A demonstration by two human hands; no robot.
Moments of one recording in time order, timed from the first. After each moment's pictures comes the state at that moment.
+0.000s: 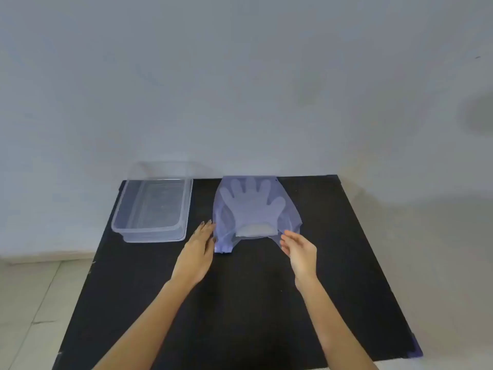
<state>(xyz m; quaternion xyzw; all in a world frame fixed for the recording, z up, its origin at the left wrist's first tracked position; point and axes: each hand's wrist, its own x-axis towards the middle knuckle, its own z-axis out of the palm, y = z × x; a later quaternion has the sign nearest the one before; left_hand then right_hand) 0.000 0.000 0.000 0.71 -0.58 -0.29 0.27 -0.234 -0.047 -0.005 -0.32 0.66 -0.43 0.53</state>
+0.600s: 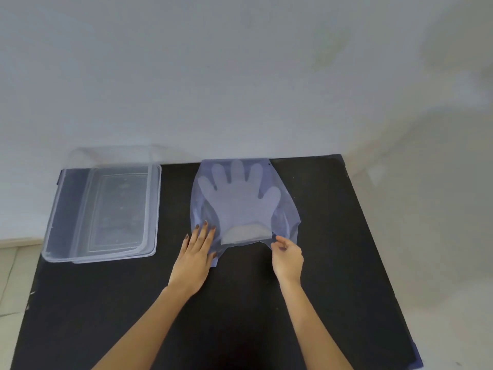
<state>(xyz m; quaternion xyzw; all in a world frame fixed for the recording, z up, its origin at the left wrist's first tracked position) 0.003 -0.085 -0.112 0.66 -0.71 -0.24 0.03 -0.214 -0.119 -0.075 -0.34 0.81 -0.26 0.41</state>
